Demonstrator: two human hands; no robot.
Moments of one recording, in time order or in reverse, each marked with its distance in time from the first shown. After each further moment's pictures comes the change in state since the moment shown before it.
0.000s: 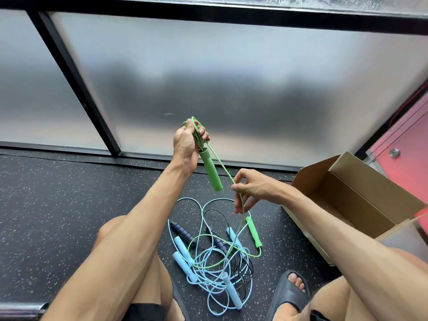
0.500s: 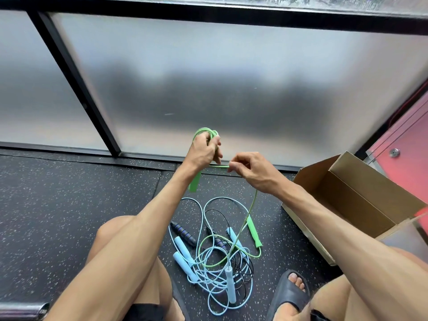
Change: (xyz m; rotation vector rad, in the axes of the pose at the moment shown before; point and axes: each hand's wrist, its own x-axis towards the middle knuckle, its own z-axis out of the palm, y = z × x) left_hand -0.009 -0.017 0.000 0.889 -0.234 0.104; right_hand 0.000 -0.019 -0.005 -0.393 0.380 -0.486
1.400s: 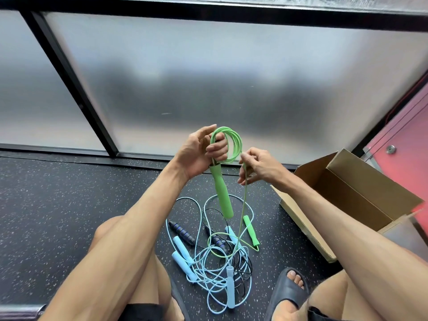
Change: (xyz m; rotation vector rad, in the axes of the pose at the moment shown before) left_hand -0.008 0.018 -0.006 -1.013 -0.625 -0.275; right_hand 0.003 0.030 -0.009 0.507 -0.010 0.347
